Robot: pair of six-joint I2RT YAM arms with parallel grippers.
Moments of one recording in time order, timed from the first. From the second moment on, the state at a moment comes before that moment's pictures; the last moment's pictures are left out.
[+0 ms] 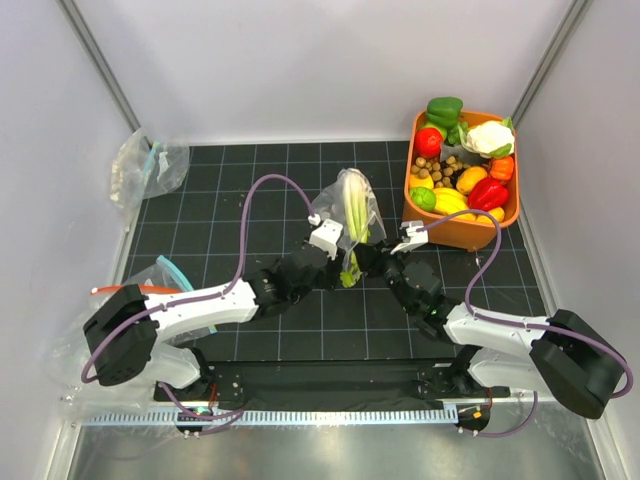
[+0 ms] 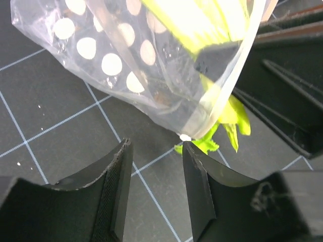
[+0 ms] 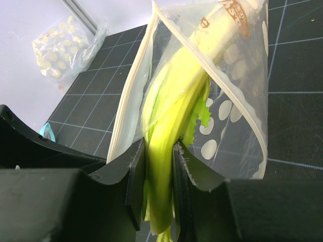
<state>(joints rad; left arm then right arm) -1.03 1.39 0.81 0.08 -0.38 -0.31 0.81 1.14 0.31 0.82 0.36 0.52</state>
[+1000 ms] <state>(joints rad) -1.04 1.52 0.91 0.09 -0.40 -0.32 0.81 1.15 0.31 0.82 0.37 0.52</state>
